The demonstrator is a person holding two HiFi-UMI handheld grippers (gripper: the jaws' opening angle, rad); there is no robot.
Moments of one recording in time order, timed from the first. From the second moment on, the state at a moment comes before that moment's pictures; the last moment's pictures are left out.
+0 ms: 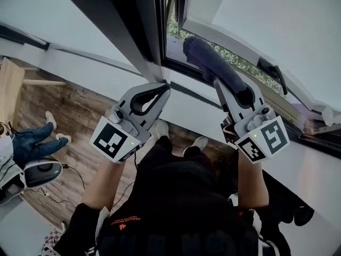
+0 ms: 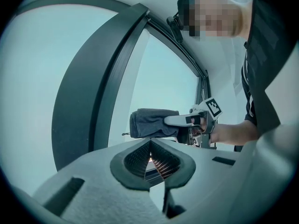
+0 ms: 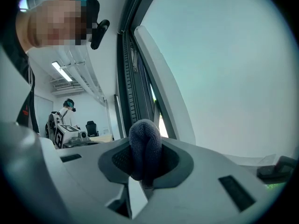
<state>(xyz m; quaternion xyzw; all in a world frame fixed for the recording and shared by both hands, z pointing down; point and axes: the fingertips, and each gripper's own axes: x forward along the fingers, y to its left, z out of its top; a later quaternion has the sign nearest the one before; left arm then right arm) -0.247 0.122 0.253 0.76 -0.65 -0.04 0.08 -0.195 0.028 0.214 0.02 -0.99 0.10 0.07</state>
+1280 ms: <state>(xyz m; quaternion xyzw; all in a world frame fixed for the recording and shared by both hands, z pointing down) -0.270 0.128 0.326 0.75 -0.64 -0.05 0.14 -0.257 0.045 0.353 0.05 -0.98 0.08 0.18</state>
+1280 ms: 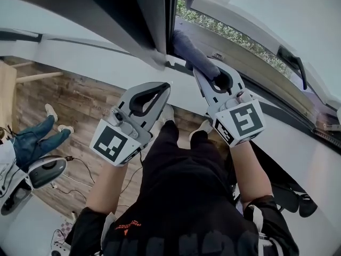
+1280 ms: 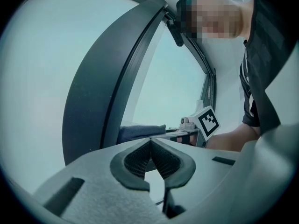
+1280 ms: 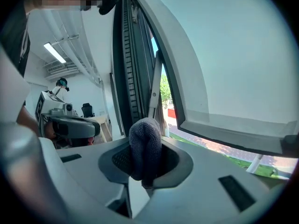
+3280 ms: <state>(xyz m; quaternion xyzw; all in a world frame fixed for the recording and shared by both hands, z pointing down) -0.200 0.082 0.355 0.80 -0.57 0.00 0.18 -0.216 0.024 0.423 0.11 -0.96 0.13 0.23</state>
